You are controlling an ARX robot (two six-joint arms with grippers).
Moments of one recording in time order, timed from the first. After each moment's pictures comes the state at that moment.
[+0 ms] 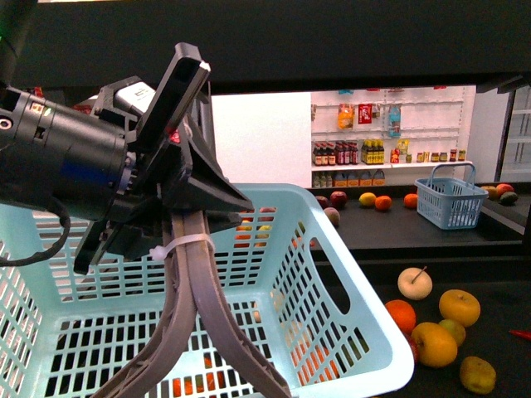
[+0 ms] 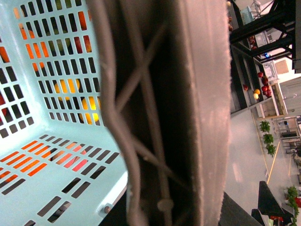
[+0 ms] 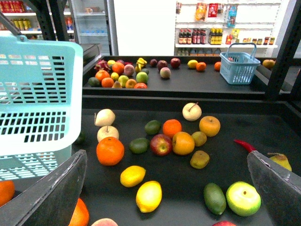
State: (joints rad) left arm -0.29 1.57 1.12 -0.03 0.68 -0.60; right arm 0.00 0.00 0.01 0.00 0.00 0.00
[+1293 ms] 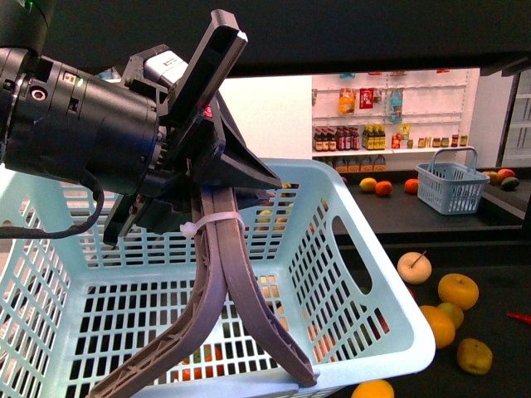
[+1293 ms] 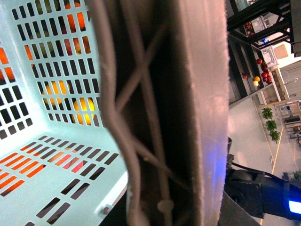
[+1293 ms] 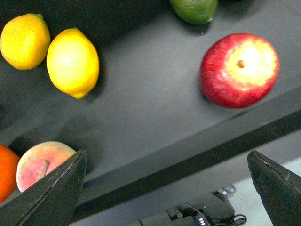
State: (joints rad) left arm -0.33 1.60 1.16 -0.03 0.67 -0.56; right arm -0.10 1.99 0.65 0.40 0.08 0.42
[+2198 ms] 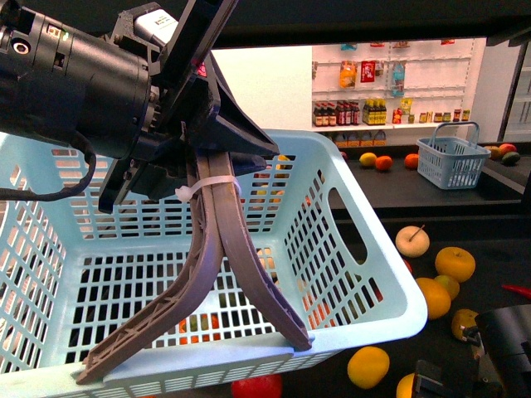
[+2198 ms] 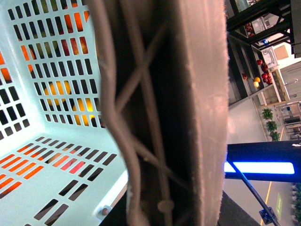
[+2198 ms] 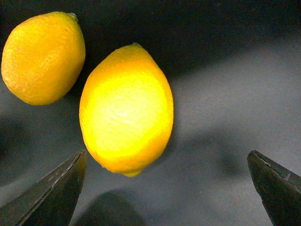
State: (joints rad) left arm -0.33 1.60 1.16 -0.03 0.67 -0.56; right arm 0.03 2.51 1.12 0.49 0.06 0.46
